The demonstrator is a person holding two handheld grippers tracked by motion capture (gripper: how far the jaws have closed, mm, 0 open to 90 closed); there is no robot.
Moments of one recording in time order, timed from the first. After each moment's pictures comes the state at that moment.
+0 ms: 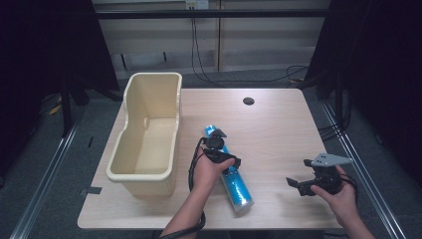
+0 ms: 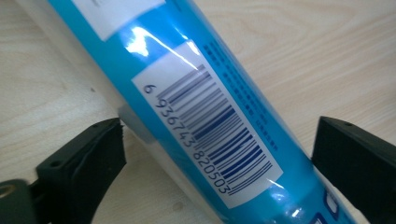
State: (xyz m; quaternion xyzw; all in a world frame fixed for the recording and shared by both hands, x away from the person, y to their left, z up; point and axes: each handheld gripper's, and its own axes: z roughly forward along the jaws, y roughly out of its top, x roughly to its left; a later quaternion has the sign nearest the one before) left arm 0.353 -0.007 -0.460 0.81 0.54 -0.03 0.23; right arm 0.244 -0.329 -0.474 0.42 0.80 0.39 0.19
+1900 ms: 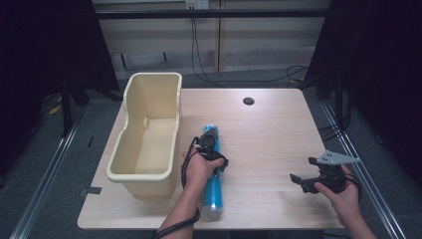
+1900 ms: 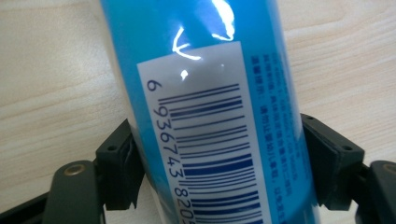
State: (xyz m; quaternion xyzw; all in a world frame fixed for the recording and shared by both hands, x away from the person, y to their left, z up) left arm 0.370 0.012 -0.468 0.80 0.59 -0.03 0.13; right arm 0.244 -0.339 -0.470 0.44 0.78 0.40 0.21
